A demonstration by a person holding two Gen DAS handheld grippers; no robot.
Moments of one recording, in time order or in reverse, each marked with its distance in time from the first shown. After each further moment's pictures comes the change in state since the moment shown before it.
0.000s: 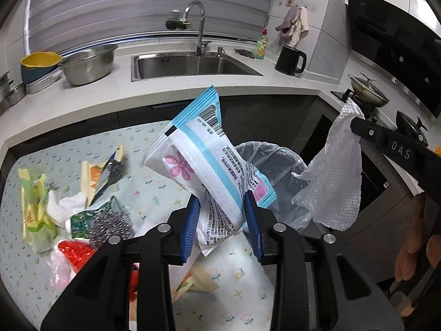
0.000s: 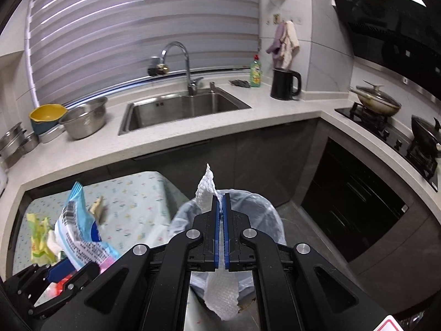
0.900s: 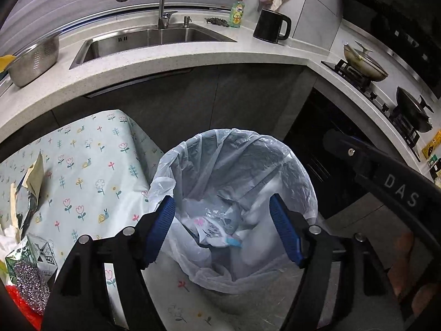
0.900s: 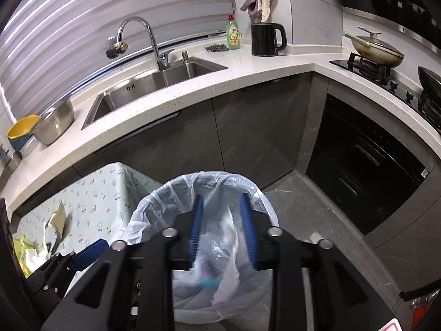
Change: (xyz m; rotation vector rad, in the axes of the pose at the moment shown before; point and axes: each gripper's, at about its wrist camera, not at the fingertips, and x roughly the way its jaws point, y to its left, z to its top) left arm 0.140 -0.060 0.025 0.057 0.123 -0.067; right arm 0.113 -0.057 -0.014 0.134 0.113 0.024
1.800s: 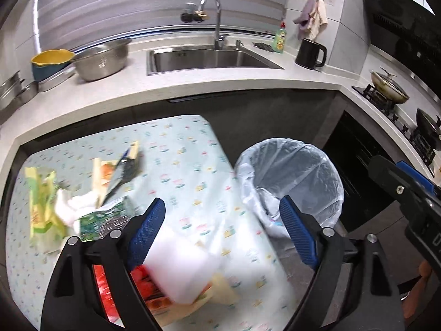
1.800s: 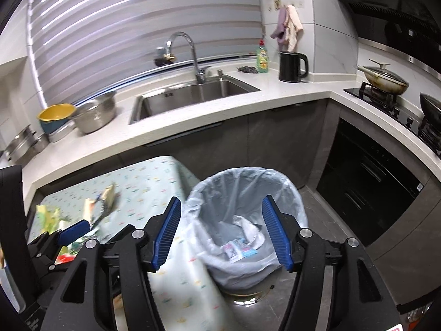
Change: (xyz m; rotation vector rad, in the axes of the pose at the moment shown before) left arm -0.128 0.070 -0.047 -0.089 -0.098 0.187; right arm -0.125 0.074 -0.054 -0.111 -0.083 0.084
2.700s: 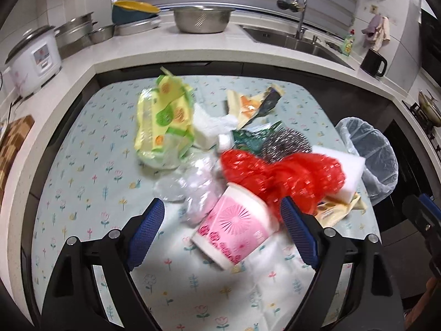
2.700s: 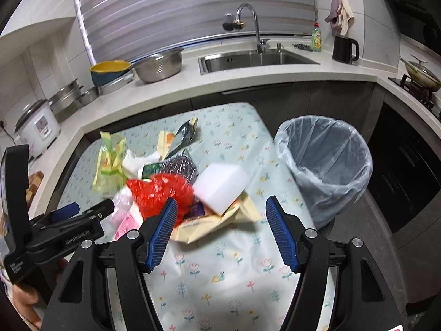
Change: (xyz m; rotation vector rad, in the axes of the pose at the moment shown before) left arm -0.068 0.180 -0.114 -0.207 0.084 0.183; right arm -0.037 0.122 -0.115 -0.097 0.138 0.176
